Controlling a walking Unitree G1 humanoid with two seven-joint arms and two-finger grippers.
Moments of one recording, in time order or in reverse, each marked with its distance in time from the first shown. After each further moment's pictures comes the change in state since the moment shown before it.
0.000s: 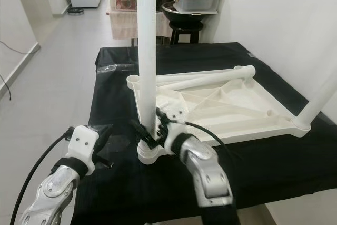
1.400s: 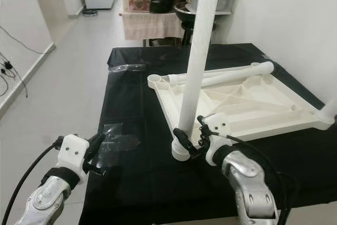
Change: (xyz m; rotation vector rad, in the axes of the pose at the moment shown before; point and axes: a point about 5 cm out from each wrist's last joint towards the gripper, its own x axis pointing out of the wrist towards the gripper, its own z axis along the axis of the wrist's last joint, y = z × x) left arm -0.019 0.006 -0.010 -0.008 0.016 0.029; right arm -0.062 -0.058 0.000 -0.159 0.078 -0.204
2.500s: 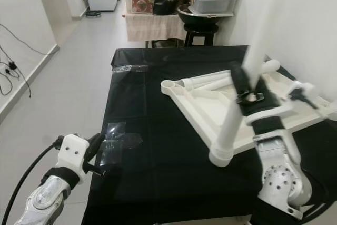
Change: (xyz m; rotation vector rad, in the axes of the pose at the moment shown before) left arm 0.001 0.001 0.000 0.001 -0.003 -0.006; right arm -0.038 -0.060 0.086 0.713 -0.733 -0.259
